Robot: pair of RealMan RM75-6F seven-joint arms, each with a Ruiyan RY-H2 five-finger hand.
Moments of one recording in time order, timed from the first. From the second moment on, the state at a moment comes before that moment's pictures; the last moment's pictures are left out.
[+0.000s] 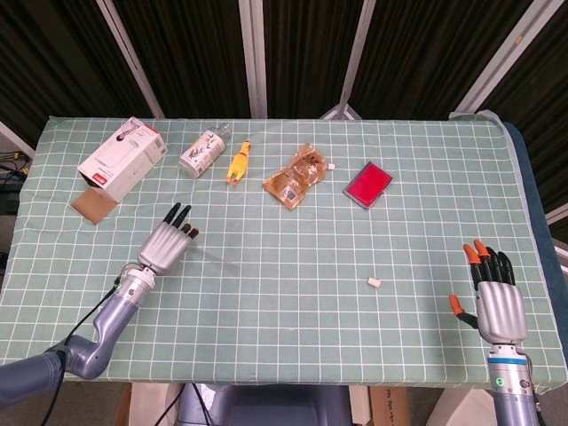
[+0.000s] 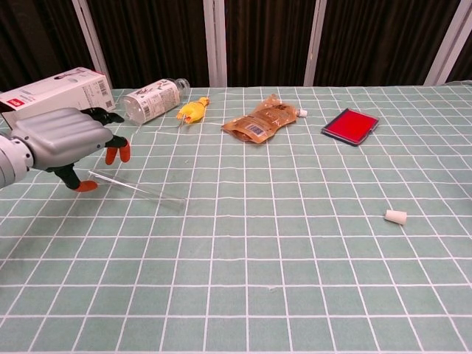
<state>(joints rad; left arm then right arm) -0.67 -1.58 -0.13 -1.24 1.33 0.95 0.62 0.13 -1.29 0.12 -1.65 -1.38 1.47 -0.20</state>
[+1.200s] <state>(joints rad) -0.71 -1.69 -0.12 -1.13 1.29 0.95 0.52 0.12 -1.30 0.12 -1.66 -1.38 1.48 -0.19</state>
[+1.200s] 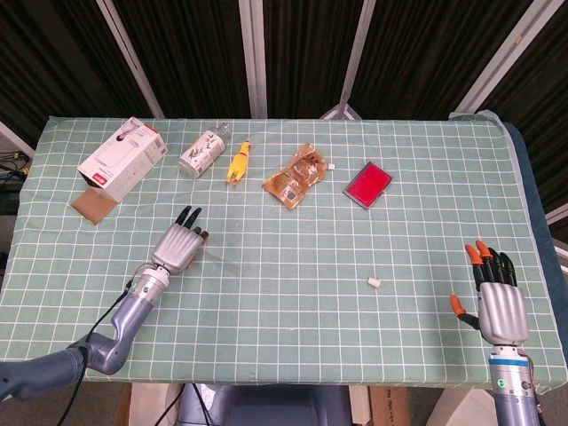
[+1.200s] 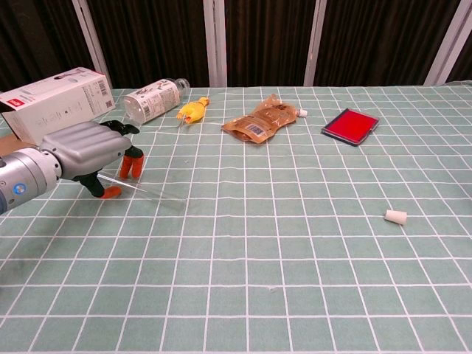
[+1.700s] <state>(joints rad) -0.71 -1.71 -0.11 -1.11 1.30 0.97 0.49 0.12 -1.30 0.12 -1.65 -1.39 1.48 -0.18</state>
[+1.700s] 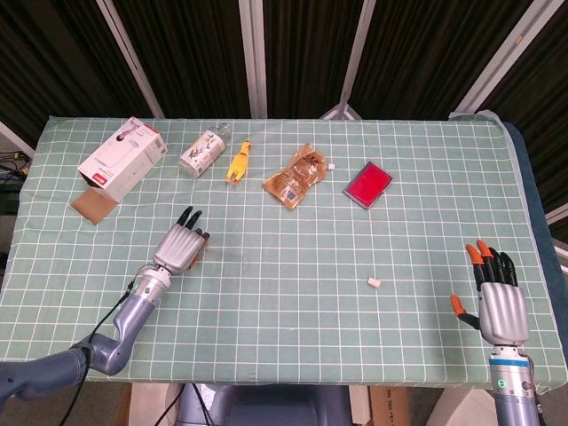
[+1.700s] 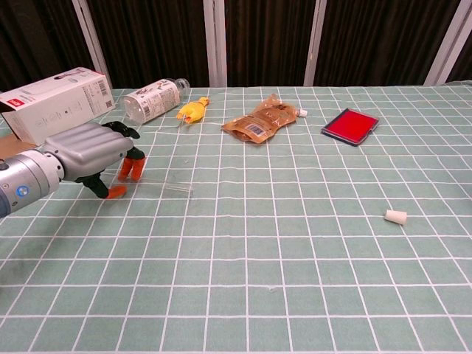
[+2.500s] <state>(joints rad) -0.69 -1.66 -0.14 -1.20 1.46 1.19 0.21 0.15 -1.29 0.13 -1.68 -1.39 1.42 -0.20</state>
